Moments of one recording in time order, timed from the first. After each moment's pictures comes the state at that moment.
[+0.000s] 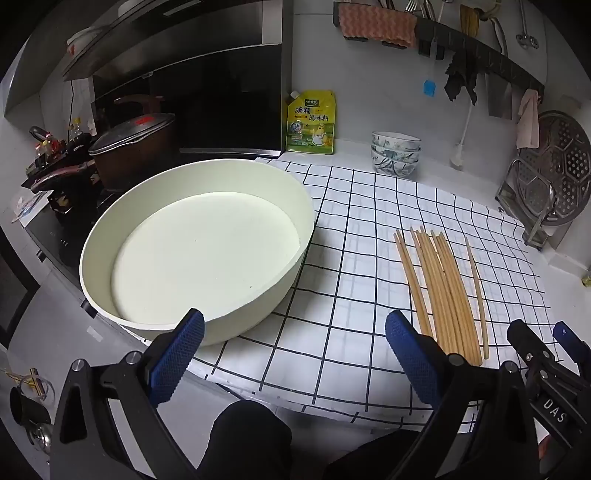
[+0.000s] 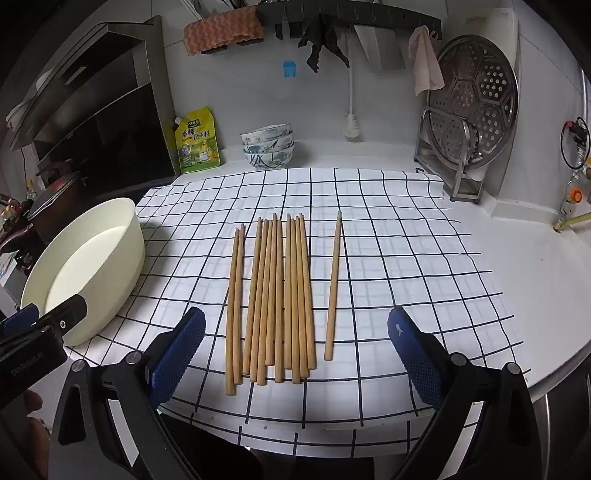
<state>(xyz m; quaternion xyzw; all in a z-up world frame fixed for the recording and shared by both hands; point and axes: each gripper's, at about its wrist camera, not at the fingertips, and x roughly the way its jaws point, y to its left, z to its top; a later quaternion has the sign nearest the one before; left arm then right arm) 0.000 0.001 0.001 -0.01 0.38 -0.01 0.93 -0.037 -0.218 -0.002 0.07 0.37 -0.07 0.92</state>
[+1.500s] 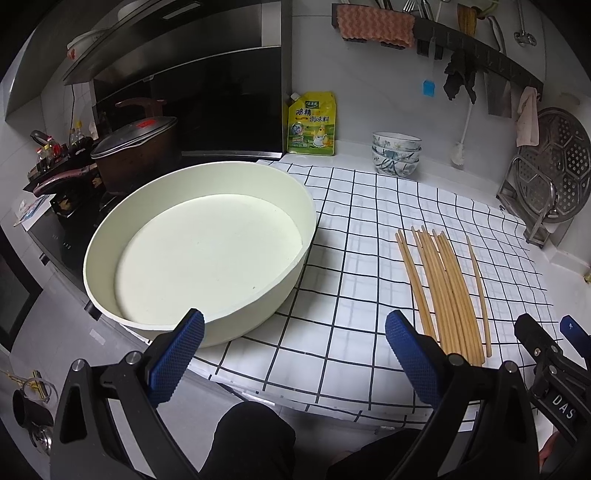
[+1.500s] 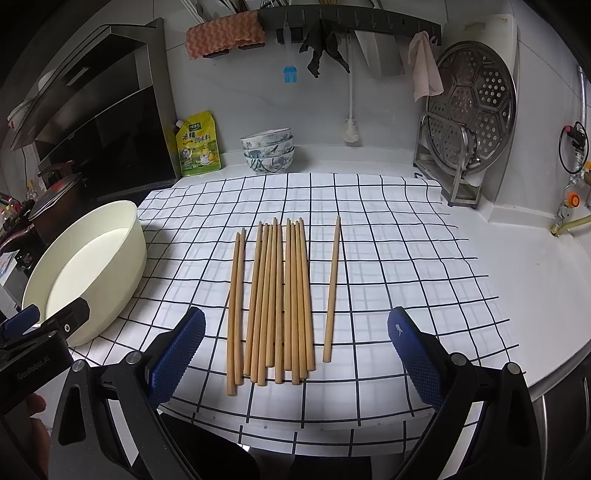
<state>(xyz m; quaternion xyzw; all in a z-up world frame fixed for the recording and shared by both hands) -0.002 0.001 0.002 0.00 0.37 0.00 0.93 -0.038 -0.218 0.006 0.07 0.37 -0.07 0.93</state>
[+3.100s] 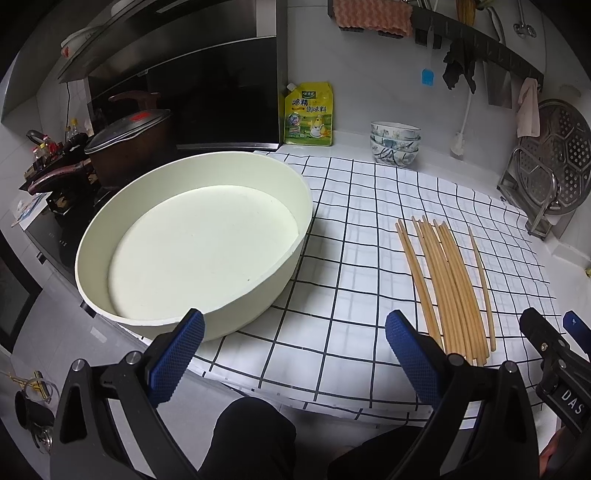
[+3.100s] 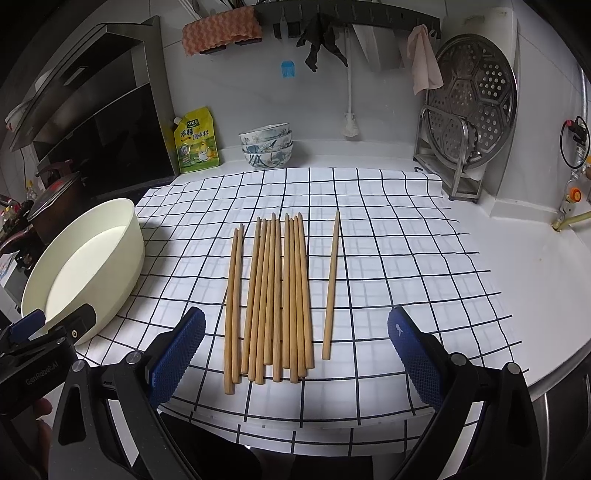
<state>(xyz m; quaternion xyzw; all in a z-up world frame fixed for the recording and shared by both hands) 0.002 -0.004 -0.009 0.01 0.38 -0.01 0.92 -0.036 -0.224 -0.001 0.08 0.37 -0.07 0.92</state>
